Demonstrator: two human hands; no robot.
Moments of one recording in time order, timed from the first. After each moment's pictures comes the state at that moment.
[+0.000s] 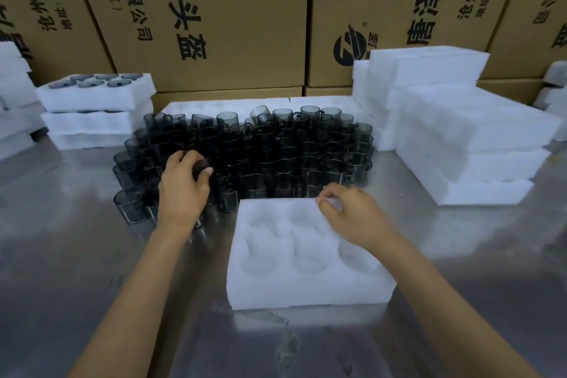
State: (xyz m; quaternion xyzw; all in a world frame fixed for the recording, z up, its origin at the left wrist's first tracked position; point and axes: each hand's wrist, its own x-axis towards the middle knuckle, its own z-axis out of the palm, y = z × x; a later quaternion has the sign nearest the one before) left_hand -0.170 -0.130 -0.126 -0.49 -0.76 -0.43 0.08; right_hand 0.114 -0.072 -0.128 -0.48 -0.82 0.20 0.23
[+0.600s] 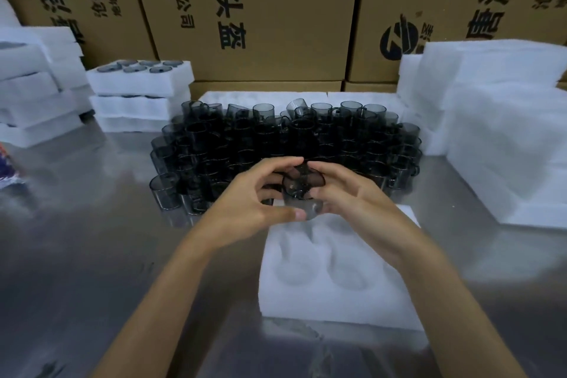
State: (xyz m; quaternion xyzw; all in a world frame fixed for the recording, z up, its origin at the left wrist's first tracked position) left_hand -0.124 -0.169 -0.105 -0.61 -0.54 -0.49 -0.31; right_hand 0.065 -0.103 -0.092 -0.30 -0.68 0.60 0.31
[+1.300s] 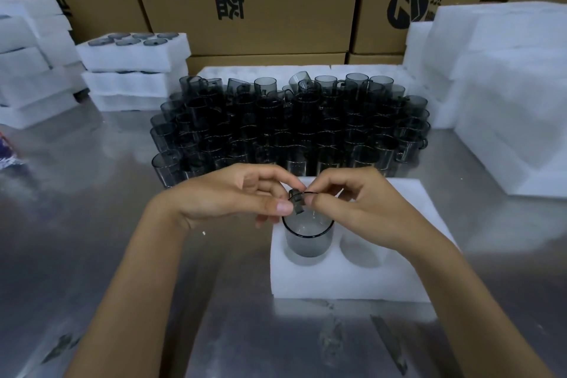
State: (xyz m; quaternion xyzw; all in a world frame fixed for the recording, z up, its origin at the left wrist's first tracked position) left_hand -0.155 -0.191 -0.093 -0.61 -0.48 -0.32 -0.54; right_hand 0.070 -0.122 -0.107 -0.24 -0.81 0.46 0.28
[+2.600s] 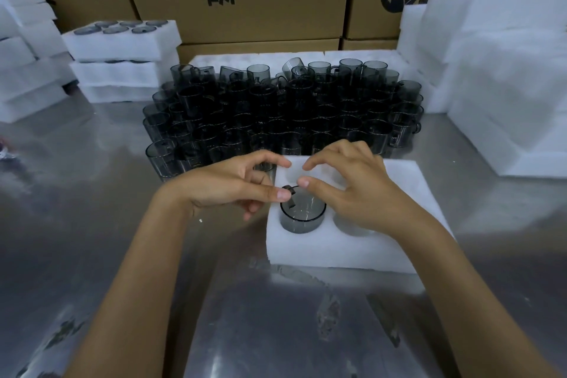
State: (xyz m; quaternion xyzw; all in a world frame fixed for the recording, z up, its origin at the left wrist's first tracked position) left_hand -0.159 -0.180 -0.107 -0.58 -0.56 -0.27 -0.53; right_hand 0.068 -0.110 -0.124 -0.35 -0.89 0.20 0.23
